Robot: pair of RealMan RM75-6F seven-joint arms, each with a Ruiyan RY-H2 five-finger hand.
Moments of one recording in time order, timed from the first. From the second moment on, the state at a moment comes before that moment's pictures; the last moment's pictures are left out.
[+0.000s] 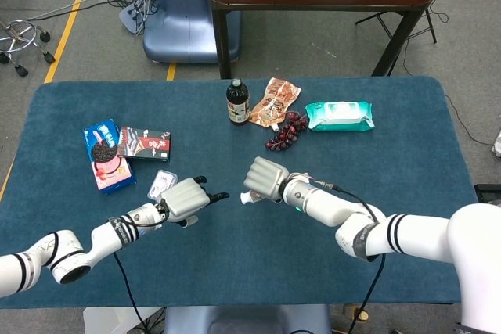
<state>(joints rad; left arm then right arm) -0.96 -1.22 -0.10 -1.60 1.55 0.58 0.04 1.33 -1.28 -0.01 -1.56 -0.99 0.47 -0.65</state>
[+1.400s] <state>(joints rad) -1.03 -1.28 -0.07 -1.59 1.43 0.58 0.10 1.39 -1.33 -0.05 -1.53 -0.97 0.53 -0.61</state>
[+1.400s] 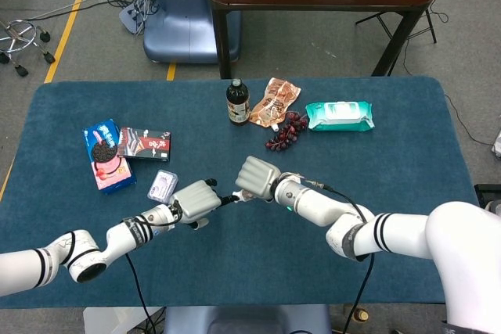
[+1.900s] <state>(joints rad) -1.03 -1.29 -0.05 -1.58 1.40 0.58 0.12 1.38 -1.31 -0.06 -1.55 -0.99 0.54 -0.58</state>
